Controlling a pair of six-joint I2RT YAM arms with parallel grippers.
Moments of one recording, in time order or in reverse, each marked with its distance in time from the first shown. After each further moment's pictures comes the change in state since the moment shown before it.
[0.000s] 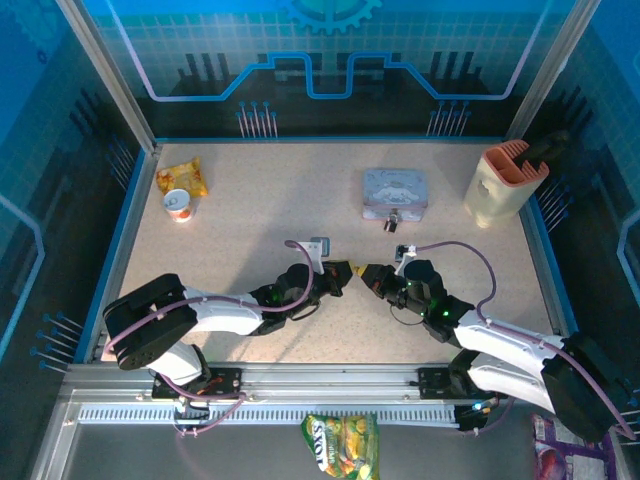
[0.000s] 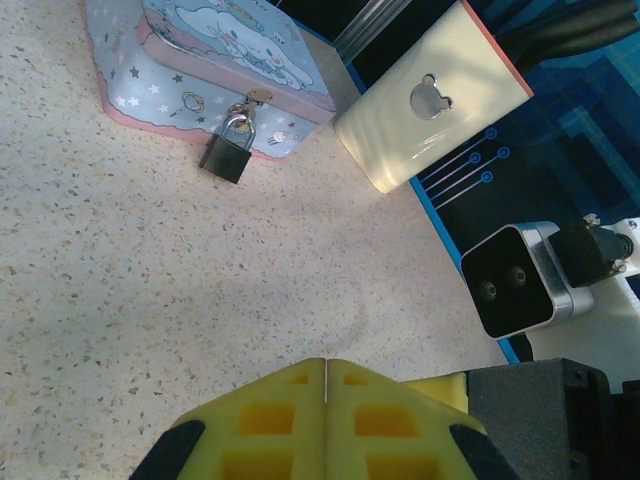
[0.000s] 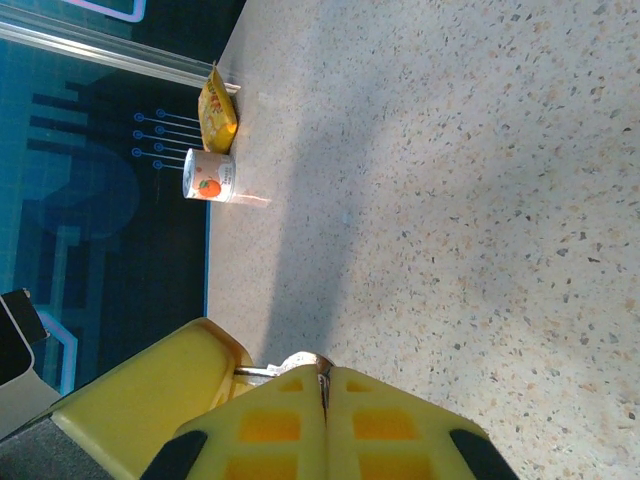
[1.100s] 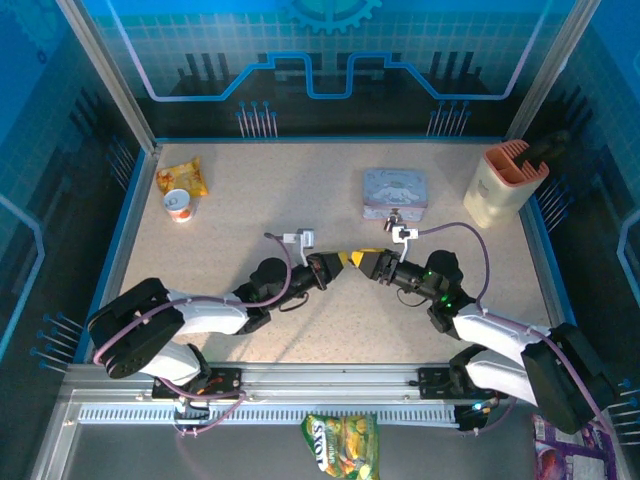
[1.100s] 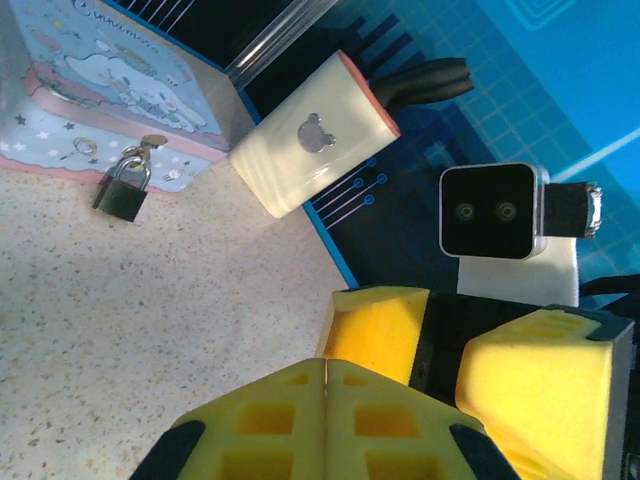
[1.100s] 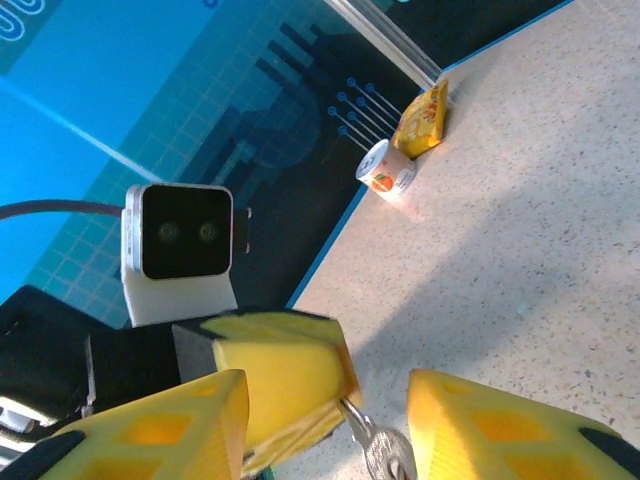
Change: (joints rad) left arm 0.131 -0.085 -0.100 0.236 0.269 -0.047; right arm -0.185 0.096 -0.017 0.480 -0.444 -0.336
